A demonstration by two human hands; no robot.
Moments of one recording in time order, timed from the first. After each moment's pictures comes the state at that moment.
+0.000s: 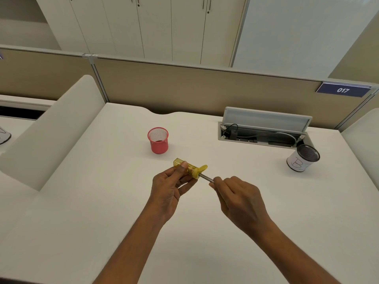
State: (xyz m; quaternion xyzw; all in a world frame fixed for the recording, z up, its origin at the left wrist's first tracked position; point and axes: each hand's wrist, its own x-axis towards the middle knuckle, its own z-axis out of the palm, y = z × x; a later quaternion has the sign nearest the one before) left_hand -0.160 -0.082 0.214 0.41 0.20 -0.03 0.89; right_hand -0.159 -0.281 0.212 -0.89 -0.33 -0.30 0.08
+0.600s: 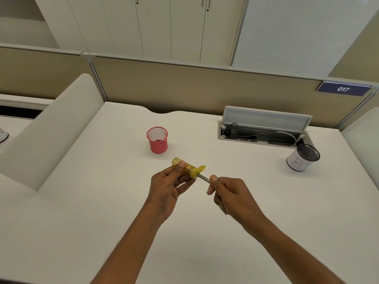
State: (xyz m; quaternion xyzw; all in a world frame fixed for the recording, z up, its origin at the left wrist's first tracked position) left_hand -0.158 -0.079 0.213 0.42 0.19 -0.04 0.89; right_hand -0.165 -0.261 0.242 -0.81 -0.01 0.15 0.57
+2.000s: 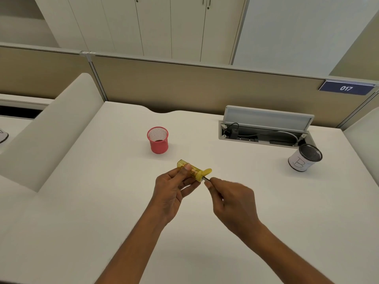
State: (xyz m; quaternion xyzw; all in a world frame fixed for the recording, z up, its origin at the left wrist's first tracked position) left_hand -0.155 -0.083 0.211 0.41 0.19 -0.06 0.89; right_hand -0.162 -0.258 0.210 -0.93 -0.22 -0.21 0.22
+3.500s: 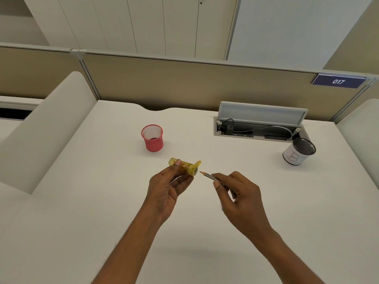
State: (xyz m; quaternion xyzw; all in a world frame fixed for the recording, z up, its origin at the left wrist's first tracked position) left_hand -0.160 -0.087 0.219 0.37 0.23 -0.06 0.90; right_hand -0.176 -0.281 0.217 -0.89 -0.13 -0.14 0.42
